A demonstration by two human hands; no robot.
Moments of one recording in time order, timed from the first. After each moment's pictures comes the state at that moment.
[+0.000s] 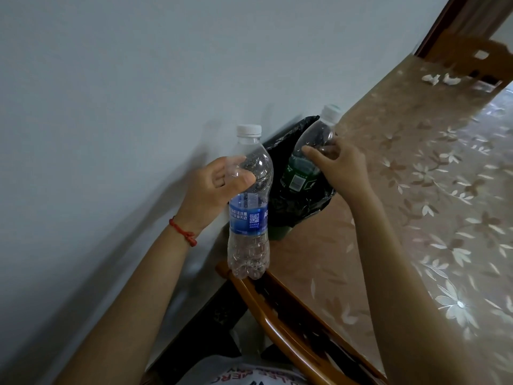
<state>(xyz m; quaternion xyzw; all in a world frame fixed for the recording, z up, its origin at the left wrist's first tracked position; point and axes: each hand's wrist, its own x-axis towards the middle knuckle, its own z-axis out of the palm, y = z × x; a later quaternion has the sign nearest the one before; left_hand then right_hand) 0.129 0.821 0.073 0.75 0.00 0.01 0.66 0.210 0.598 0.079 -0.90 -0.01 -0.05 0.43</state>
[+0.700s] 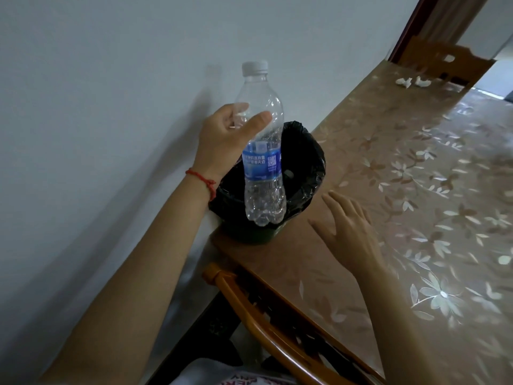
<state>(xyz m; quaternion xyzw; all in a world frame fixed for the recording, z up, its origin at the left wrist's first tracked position) 0.184 0.772 0.133 0.76 0.01 0.10 0.64 0.116 0.540 0.032 -0.98 -0.10 -0.10 0.13</state>
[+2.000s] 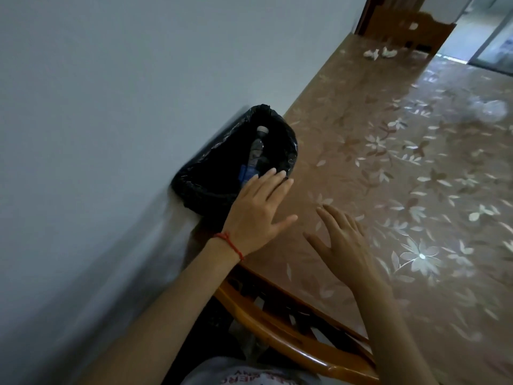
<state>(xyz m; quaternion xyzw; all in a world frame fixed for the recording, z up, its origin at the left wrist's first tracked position) 0.129 0.701 0.026 0.92 -0.31 0.16 0.18 0.067 0.516 0.004 -0.99 -0.02 -0.05 0.13</state>
